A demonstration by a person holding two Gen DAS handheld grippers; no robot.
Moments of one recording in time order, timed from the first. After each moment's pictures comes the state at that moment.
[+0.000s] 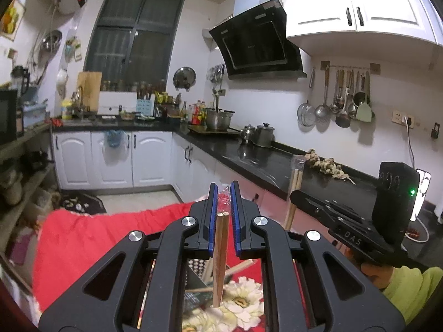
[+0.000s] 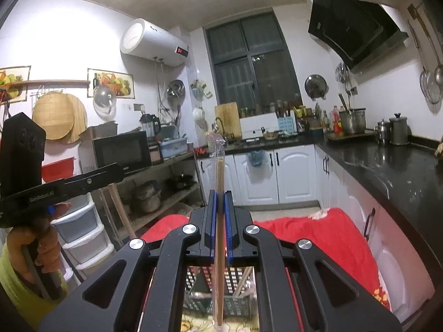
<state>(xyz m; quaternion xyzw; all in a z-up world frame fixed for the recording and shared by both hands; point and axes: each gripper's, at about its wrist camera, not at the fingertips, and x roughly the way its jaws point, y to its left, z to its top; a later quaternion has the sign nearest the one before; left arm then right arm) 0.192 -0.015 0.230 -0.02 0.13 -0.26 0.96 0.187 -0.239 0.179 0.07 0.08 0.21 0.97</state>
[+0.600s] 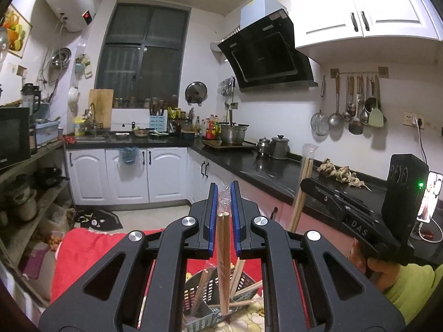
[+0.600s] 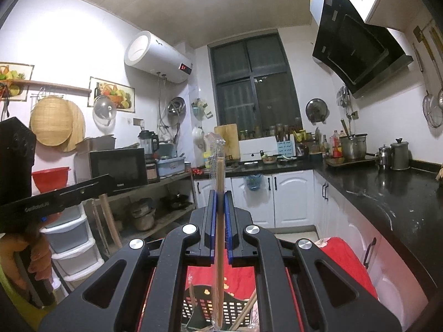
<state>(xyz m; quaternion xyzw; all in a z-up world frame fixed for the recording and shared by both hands) 0.200 0.007 0.244 -0.01 0.10 -0.23 0.97 0.207 -0.224 0.196 0.06 0.02 0.19 0.98</state>
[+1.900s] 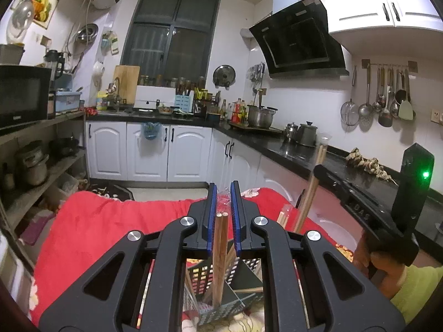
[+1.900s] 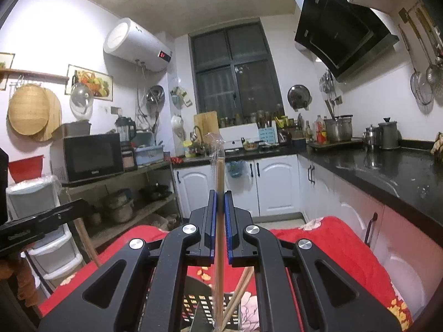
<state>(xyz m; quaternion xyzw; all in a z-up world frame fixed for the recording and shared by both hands) 0.233 0.020 0.154 -0.04 0.13 -0.17 0.98 0.263 -0.202 0.122 0.07 0.05 0.15 0.99</state>
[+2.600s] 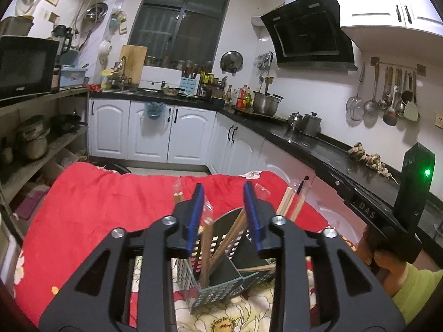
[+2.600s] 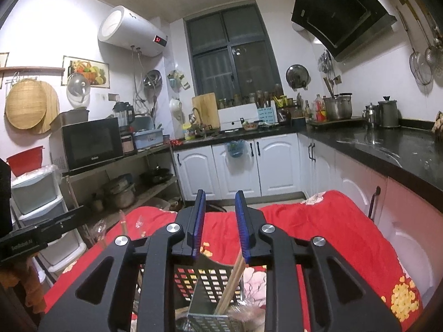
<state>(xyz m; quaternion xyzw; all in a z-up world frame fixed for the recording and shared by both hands) 0.232 0.033 0.118 -0.07 0.17 -0.16 0.97 0.259 -0.201 0.090 0.08 0.10 0.15 0.98</state>
